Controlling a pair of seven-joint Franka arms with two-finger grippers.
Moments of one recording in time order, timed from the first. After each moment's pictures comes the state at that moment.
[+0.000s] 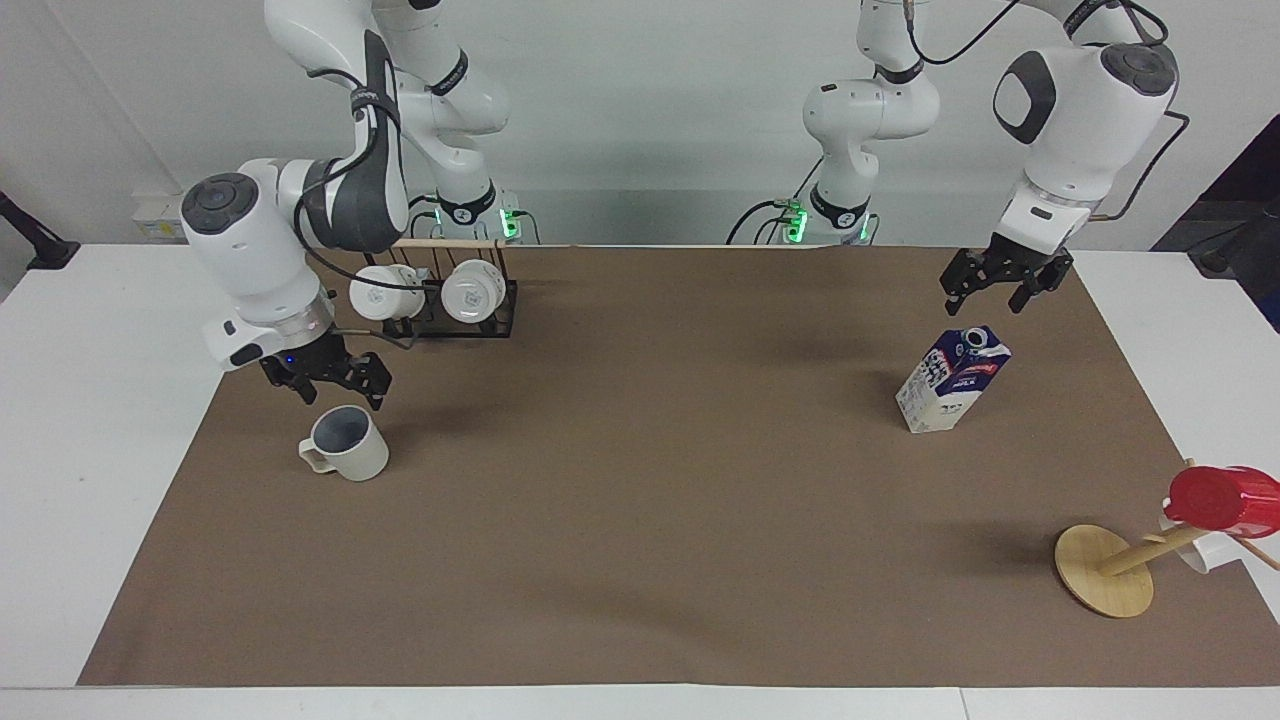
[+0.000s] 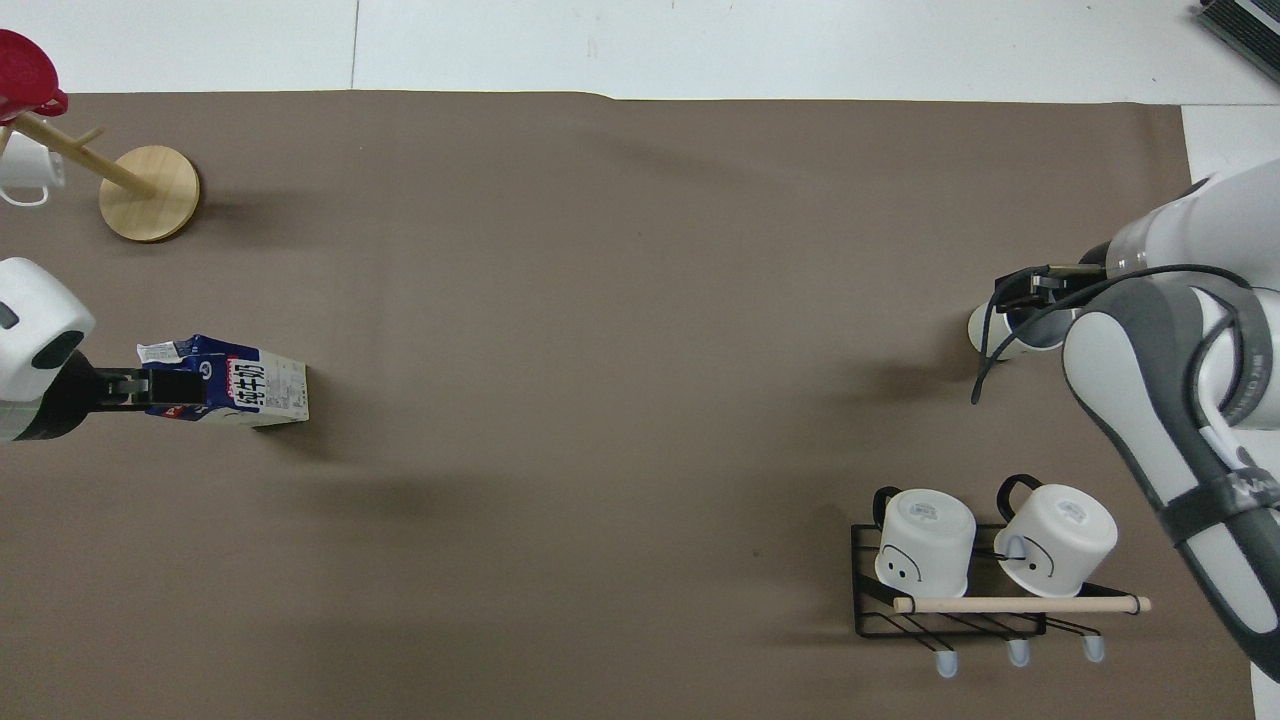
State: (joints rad) left arm 0.01 -0.20 -0.01 -2.10 -0.02 1.98 0.01; right arm -0.06 0.20 0.00 -1.84 -0.02 2.08 0.05
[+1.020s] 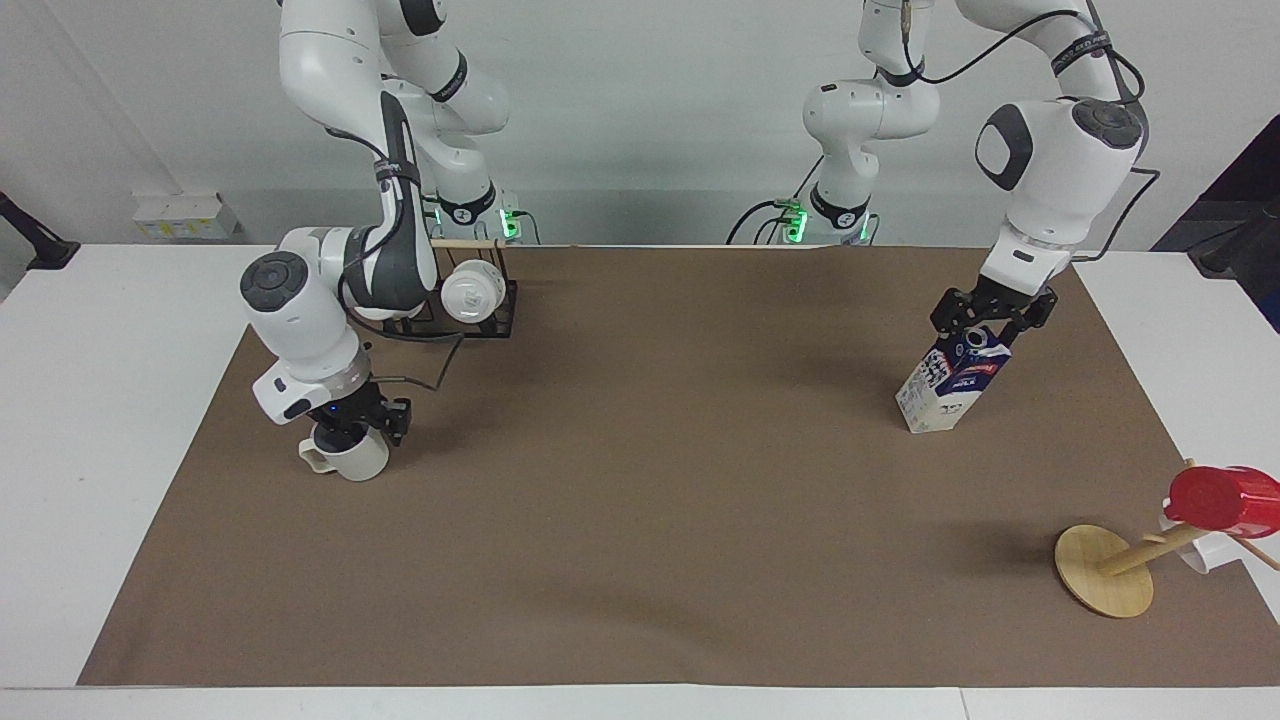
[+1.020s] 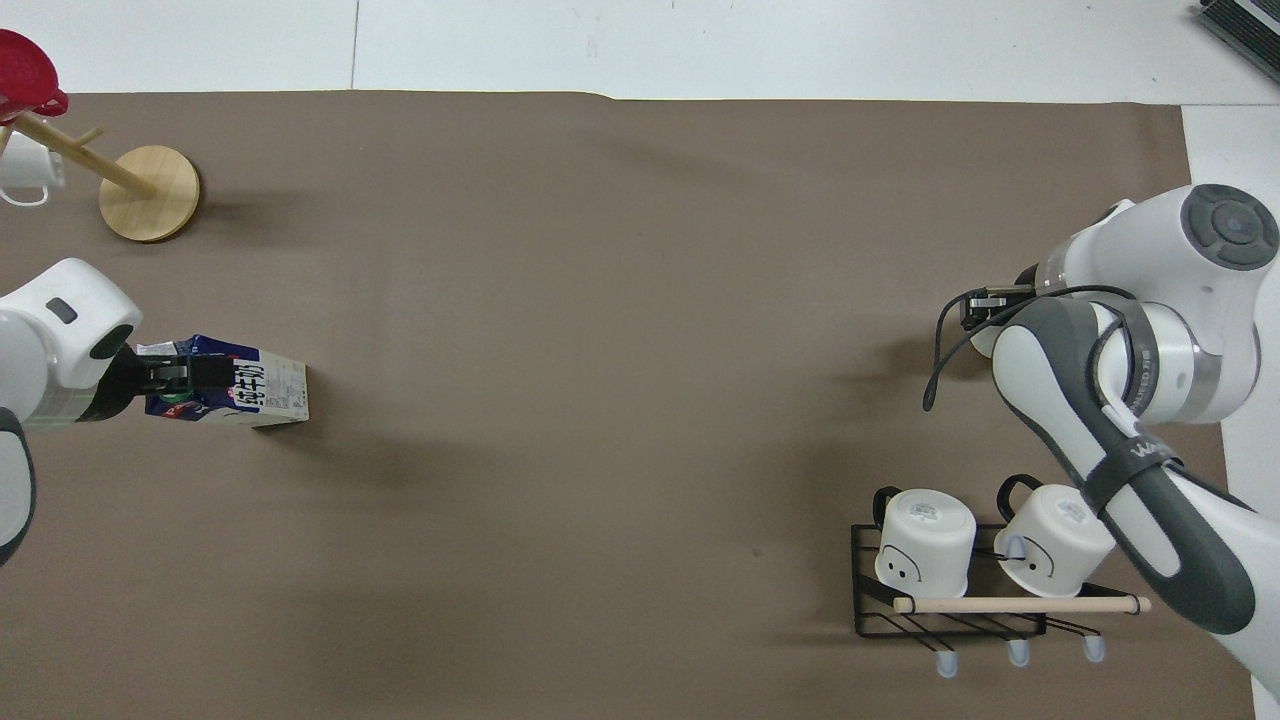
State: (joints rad) left arm 0.01 -0.14 -0.01 -2.17 -0.02 2.15 0.01; right arm -0.05 0.30 0.00 -1.90 -0.03 2.21 0.01
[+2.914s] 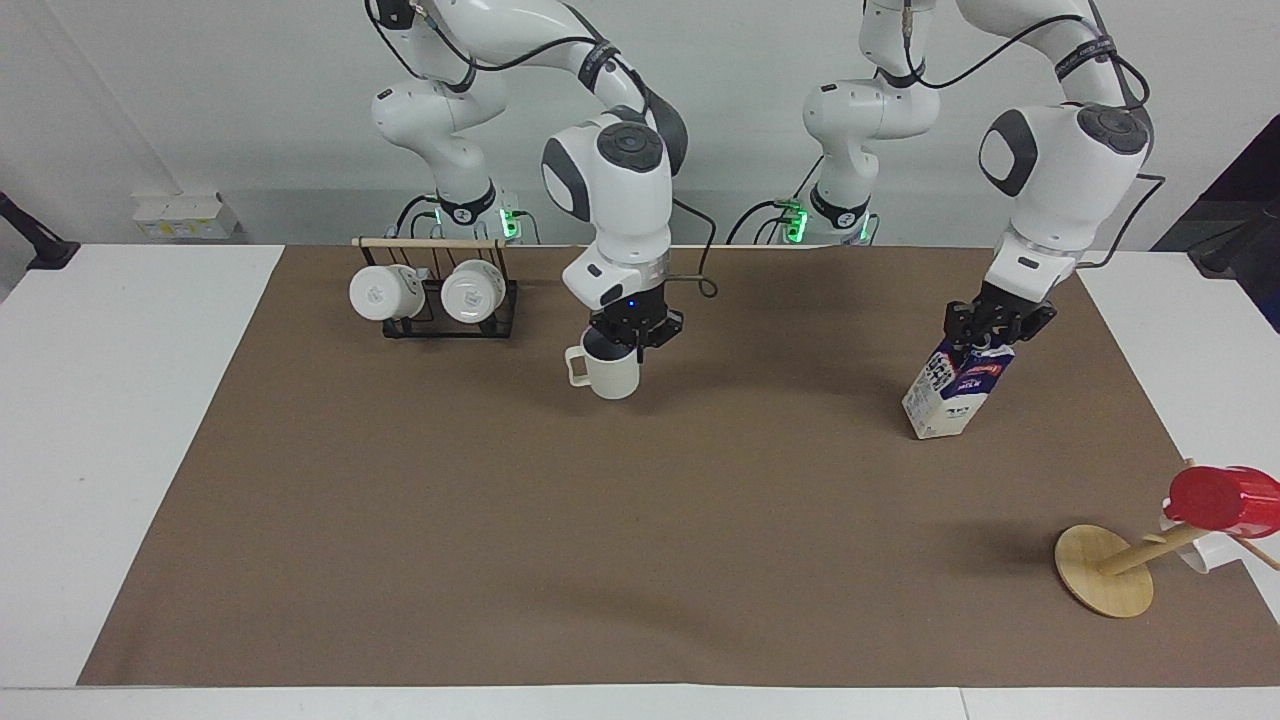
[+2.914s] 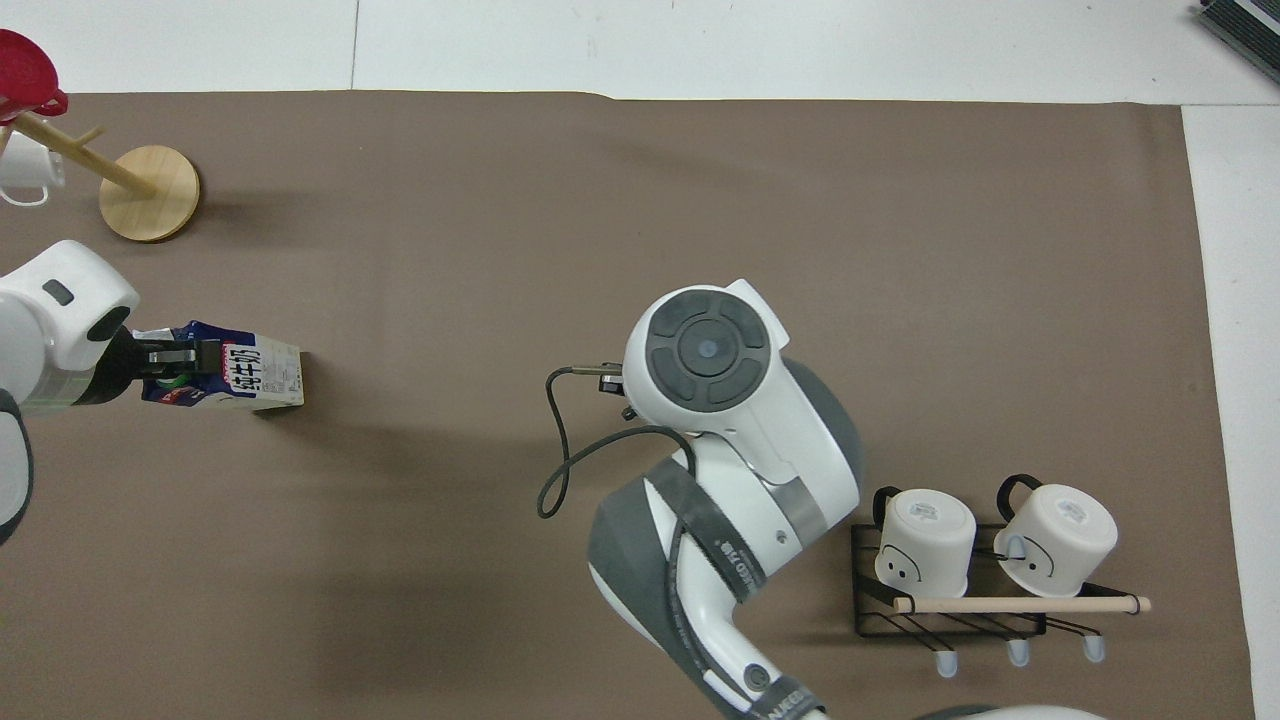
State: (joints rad) left arm 0.01 -0.11 -0.01 -2.12 -0.03 2.15 0.01; right arm 0.58 0.30 0.04 -1.71 -0.02 2.06 0.80
